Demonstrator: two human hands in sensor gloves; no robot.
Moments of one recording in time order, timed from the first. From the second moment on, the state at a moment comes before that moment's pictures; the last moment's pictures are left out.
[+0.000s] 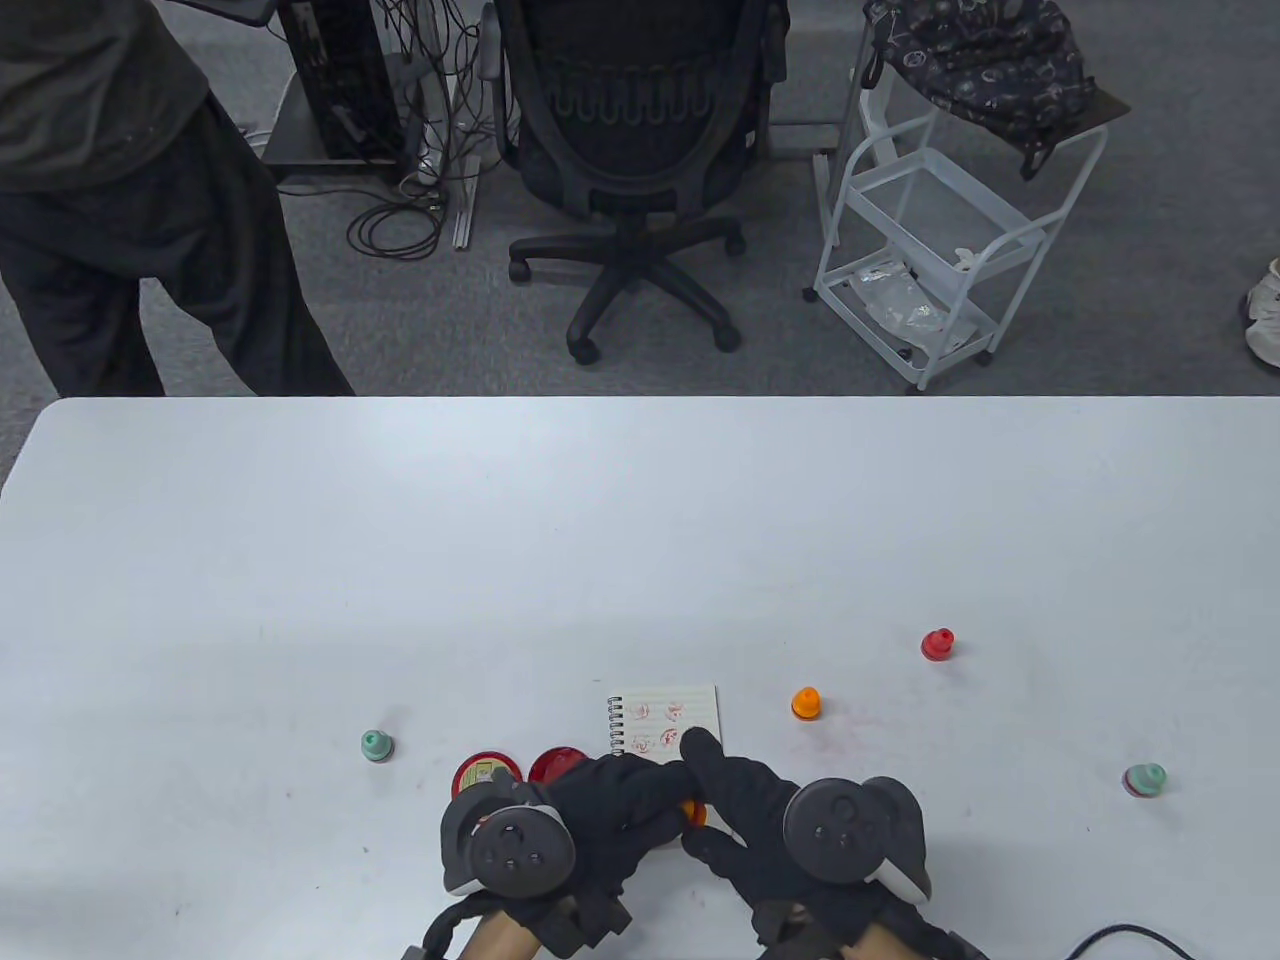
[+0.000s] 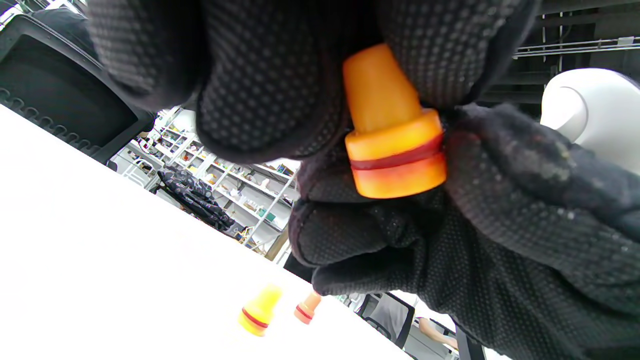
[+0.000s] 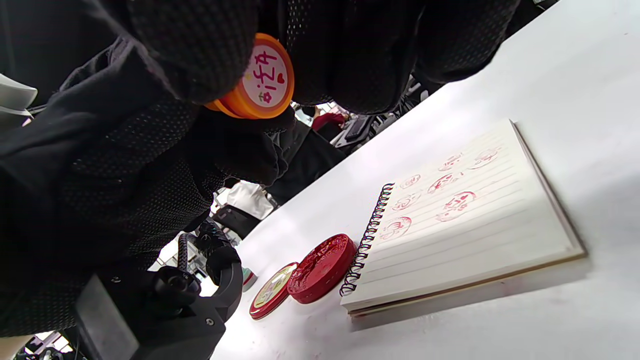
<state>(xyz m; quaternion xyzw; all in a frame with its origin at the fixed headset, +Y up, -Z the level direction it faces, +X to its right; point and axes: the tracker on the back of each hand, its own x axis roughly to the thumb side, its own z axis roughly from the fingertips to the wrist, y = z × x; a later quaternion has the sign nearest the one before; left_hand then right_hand) -0.107 -0.708 -0.194 0.12 -0.36 0.36 0.85 0.103 -0.718 -0.186 0.24 0.03 0.89 0.37</state>
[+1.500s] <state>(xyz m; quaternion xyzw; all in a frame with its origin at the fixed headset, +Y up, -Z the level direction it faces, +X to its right) -0.317 -0.695 -0.216 0.14 -0.08 0.03 0.99 0.151 -0.716 -0.206 0.14 -0.02 0.97 0.22</state>
